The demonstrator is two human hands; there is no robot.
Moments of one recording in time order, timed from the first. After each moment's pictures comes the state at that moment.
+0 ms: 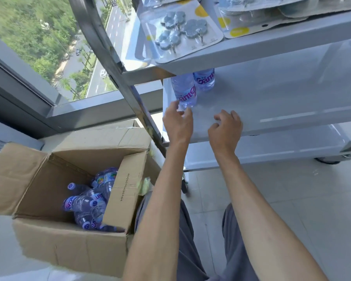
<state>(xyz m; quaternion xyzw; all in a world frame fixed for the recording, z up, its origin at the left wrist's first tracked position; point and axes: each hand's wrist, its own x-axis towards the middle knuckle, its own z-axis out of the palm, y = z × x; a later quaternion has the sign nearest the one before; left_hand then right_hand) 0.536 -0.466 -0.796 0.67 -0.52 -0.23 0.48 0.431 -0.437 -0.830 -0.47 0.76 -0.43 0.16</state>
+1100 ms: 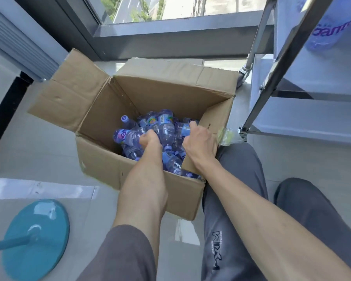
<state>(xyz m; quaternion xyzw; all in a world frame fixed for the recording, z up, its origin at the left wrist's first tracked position) 0.909 -0.350 -0.953 0.79 0.11 -0.34 0.50 0.757 -0.328 -0.907 -0.73 0.63 -0.14 0.20</state>
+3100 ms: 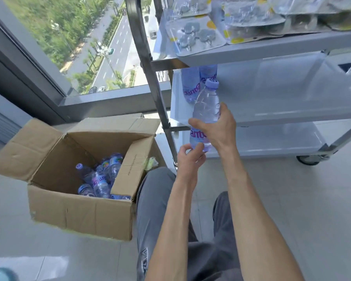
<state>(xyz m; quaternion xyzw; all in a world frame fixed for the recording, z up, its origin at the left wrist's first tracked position) 0.538 -0.275 -0.806 0.49 -0.24 -0.64 0.54 0.444 -0.332 -0.755 -0.50 0.62 -0.51 0.32</state>
